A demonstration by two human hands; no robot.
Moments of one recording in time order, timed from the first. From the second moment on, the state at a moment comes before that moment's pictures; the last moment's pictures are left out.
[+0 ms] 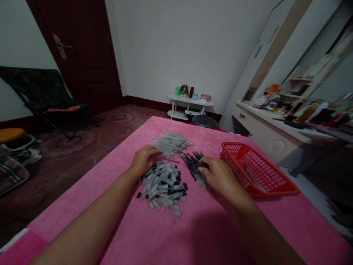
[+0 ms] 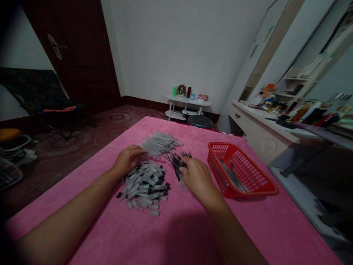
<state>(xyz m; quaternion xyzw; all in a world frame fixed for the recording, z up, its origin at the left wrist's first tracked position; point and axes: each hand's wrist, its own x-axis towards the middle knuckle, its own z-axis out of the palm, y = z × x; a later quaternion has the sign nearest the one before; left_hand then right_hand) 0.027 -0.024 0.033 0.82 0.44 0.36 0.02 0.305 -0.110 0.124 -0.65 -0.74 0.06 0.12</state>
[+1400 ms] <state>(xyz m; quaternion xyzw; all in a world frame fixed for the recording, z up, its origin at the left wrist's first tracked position) 0.039 -0.015 0.035 0.57 0.47 0.62 0.26 0.278 -0.115 0.087 -0.56 -0.81 0.10 0.10</state>
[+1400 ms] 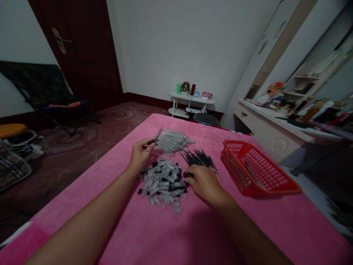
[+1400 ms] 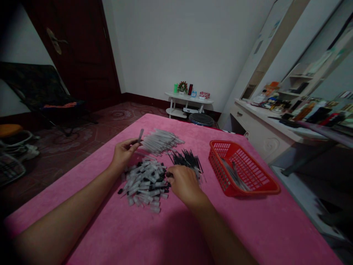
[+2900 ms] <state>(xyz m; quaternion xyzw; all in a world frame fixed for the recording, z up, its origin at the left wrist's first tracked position) 0.049 -0.038 0.046 0.89 0.32 0.33 -0.02 0.280 -0.100 0.073 -0.54 -0.67 0.23 0.45</state>
